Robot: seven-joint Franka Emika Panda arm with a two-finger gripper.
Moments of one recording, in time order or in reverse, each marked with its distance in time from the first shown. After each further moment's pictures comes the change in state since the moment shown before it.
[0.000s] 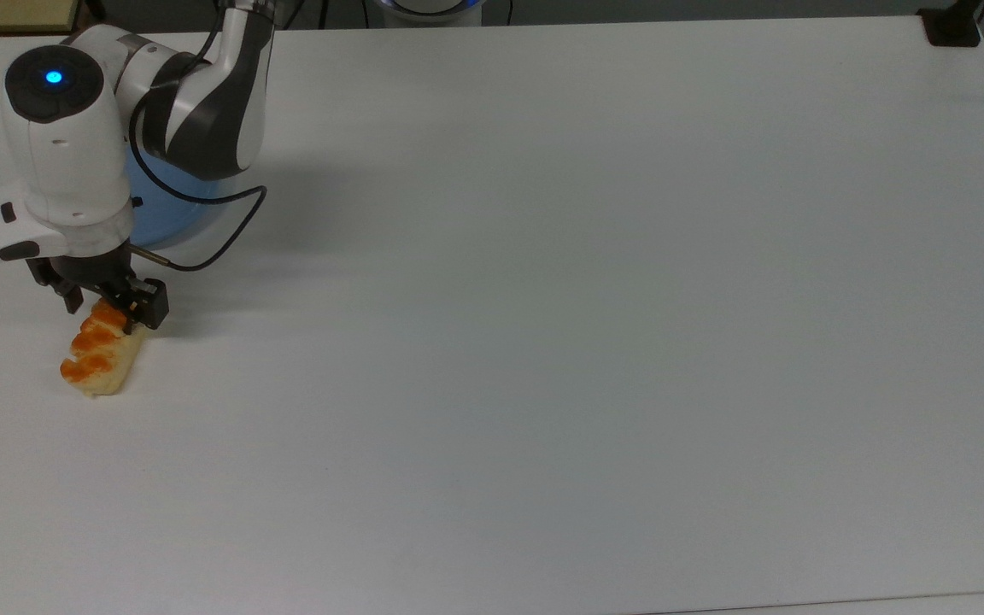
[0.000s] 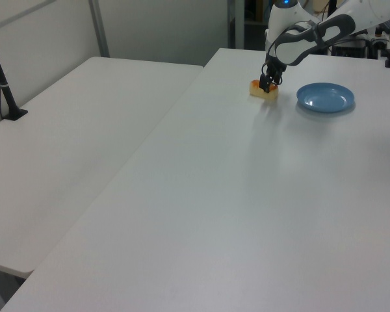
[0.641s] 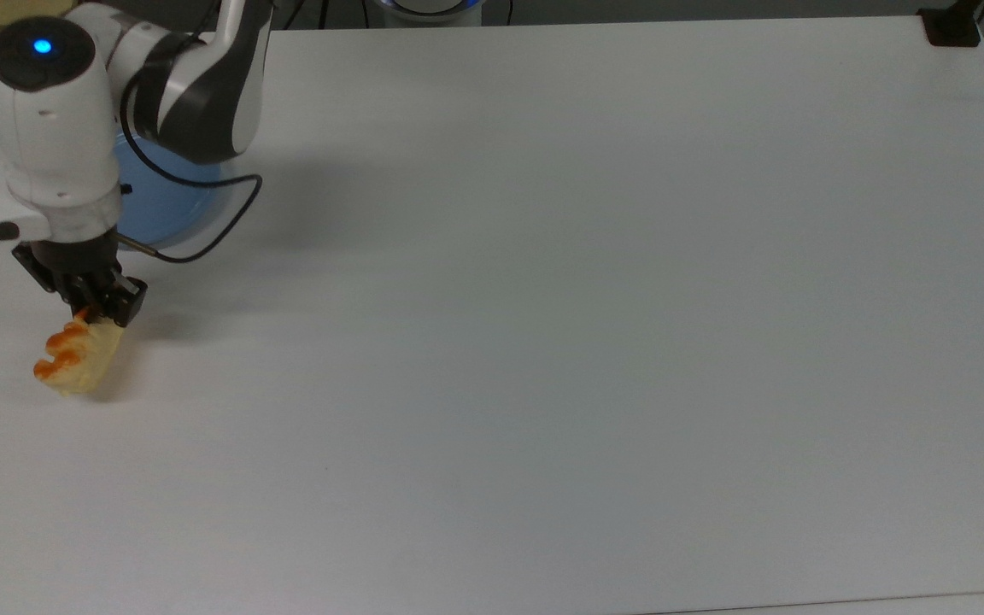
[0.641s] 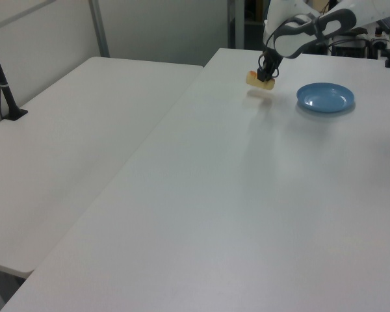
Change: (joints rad) arm 0.004 -0.037 0.000 0.030 0.000 -0.018 0.022
